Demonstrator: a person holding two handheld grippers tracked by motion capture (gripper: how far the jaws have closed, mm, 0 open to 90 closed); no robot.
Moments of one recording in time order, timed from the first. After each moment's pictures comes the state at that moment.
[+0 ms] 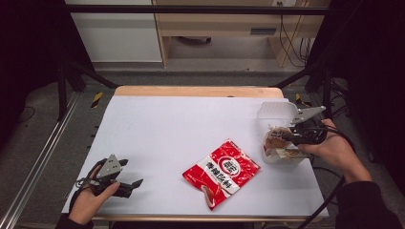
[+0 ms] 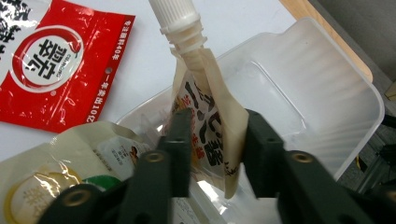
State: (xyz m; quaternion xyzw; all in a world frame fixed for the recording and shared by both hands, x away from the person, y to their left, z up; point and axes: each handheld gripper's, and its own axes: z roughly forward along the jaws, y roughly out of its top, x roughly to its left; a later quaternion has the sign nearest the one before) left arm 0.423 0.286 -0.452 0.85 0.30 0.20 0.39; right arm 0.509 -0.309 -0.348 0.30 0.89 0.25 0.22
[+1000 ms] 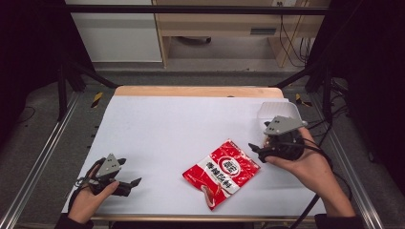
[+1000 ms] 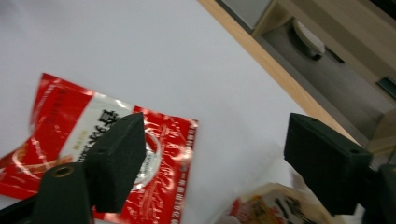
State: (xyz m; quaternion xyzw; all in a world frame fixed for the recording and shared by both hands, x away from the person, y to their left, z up) left arm 0.425 0.290 -0.453 0.85 0.31 0.20 0.38; right arm 0.442 -0.206 -0.309 0.26 0.86 0.34 0.29
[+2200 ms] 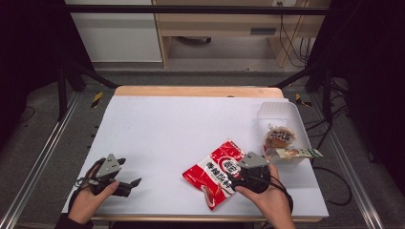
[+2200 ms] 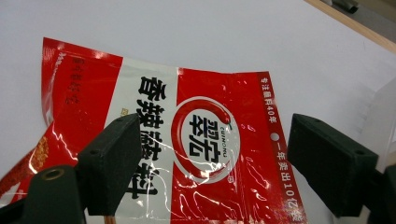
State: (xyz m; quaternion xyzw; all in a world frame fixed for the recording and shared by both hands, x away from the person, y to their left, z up) left arm 0.425 0.289 -0.453 0.85 0.31 0.21 0.38; right arm 0.411 -0.156 -0.422 0.36 0.83 0.34 0.27
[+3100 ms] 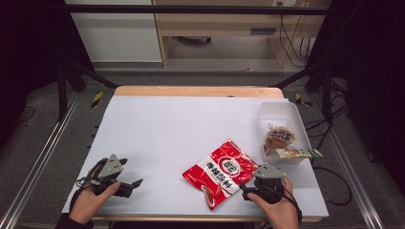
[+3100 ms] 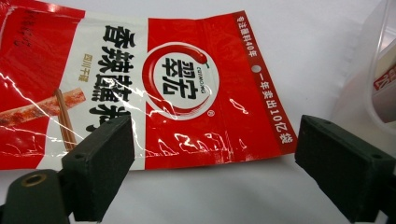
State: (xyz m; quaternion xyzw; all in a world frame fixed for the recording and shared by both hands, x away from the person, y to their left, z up) left arm 0.425 0.286 -0.453 0.85 0.30 0.20 0.38; right arm 0.395 -0.194 -0.458 0.42 0.80 0.34 0.26
